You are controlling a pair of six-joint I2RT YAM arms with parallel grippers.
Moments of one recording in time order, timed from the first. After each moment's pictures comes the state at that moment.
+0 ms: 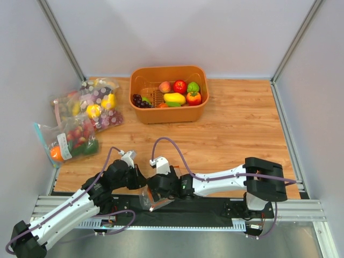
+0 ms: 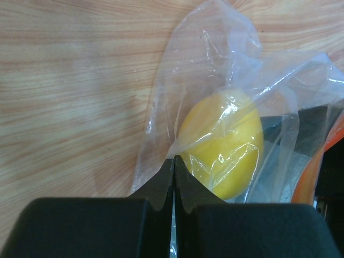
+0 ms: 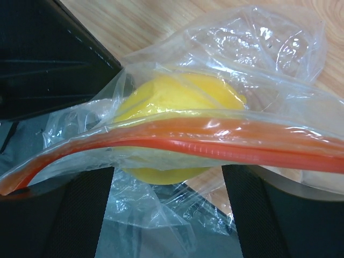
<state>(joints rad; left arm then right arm) -0.75 0.42 0.14 -0.43 0.15 -0.86 1.47 1.66 0.93 -0.21 0.41 0.82</state>
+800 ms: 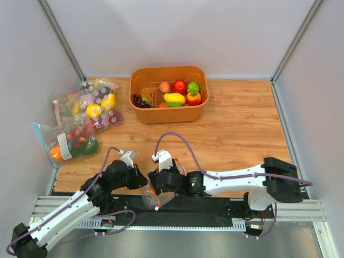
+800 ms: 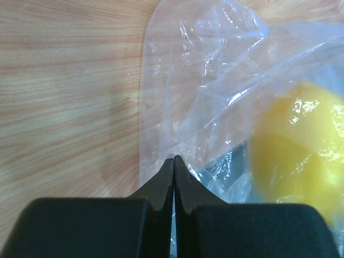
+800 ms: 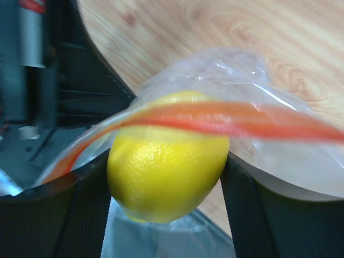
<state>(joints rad) -0.75 0.38 0.14 -0.43 0.16 -0.86 1.47 1.56 0.92 -0.16 0.50 0.69</state>
